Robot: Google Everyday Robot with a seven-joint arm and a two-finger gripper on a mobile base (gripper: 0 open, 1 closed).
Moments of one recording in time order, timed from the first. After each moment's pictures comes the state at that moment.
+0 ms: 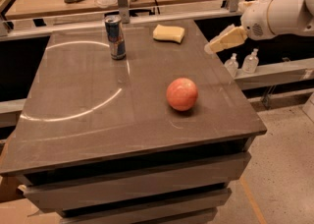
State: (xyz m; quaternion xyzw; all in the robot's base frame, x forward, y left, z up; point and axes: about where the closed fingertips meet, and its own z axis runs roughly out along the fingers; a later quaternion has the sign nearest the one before) arm 0.695 -0.197 0.955 -0.43 0.75 0.07 0.50
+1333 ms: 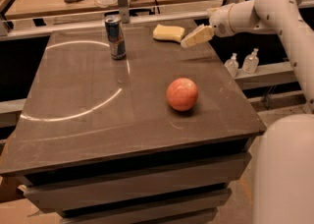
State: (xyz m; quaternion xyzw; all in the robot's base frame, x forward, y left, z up) arm 0.819 -0.142 0.895 -0.43 0.73 0.15 0.50
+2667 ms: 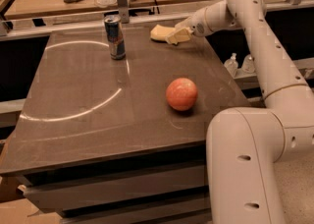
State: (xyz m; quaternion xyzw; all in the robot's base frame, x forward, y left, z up) arm 0.849 -0.083 0.859 -0.46 0.74 0.20 0.44
